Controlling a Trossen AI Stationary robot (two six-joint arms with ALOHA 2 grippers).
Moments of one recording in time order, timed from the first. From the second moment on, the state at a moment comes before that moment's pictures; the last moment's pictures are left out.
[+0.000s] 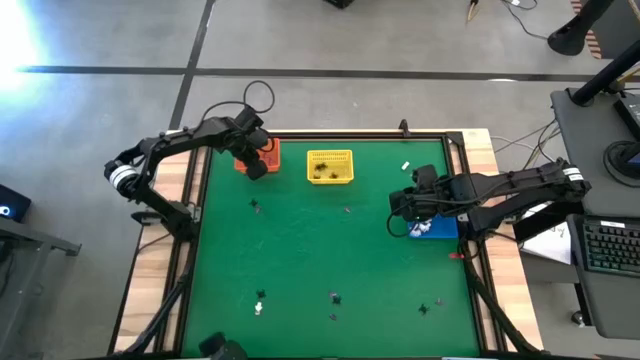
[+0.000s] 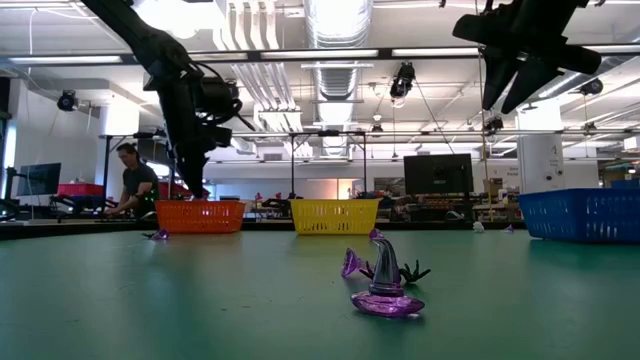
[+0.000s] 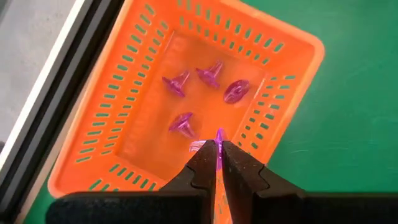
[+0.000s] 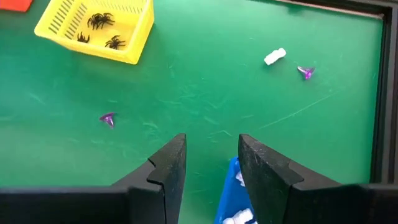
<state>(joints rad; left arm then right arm) 0.83 1.53 1.00 -0.71 0.00 0.31 0.13 1.19 1.05 -1.19 0.57 1.35</state>
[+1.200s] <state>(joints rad) 0.83 1.39 1.25 -0.95 0.20 0.41 -0.25 1.20 0.96 -1.06 0.65 1.50</state>
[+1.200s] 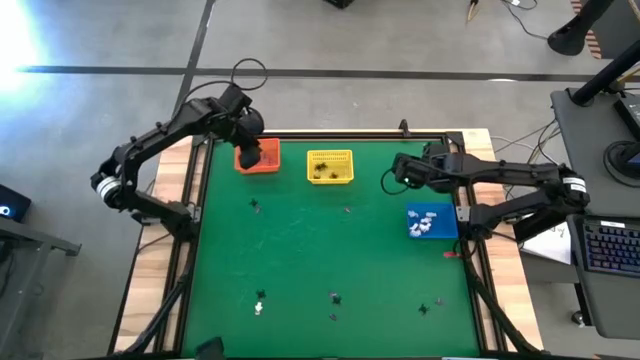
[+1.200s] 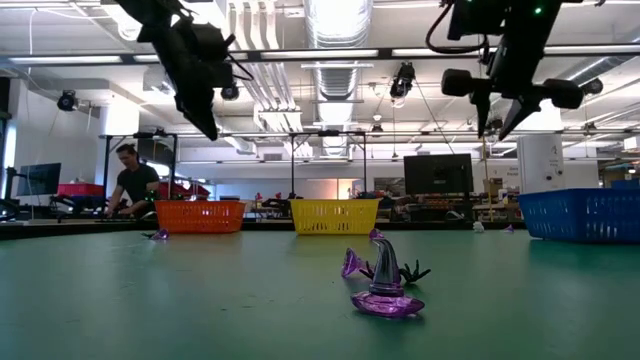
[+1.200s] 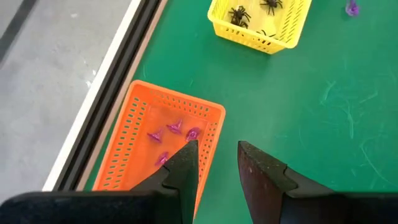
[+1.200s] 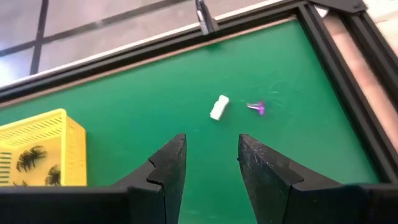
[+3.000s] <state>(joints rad) 0.83 1.36 1.22 -1.00 0.19 0.41 -0.64 1.73 1.05 -0.83 0.42 1.23</state>
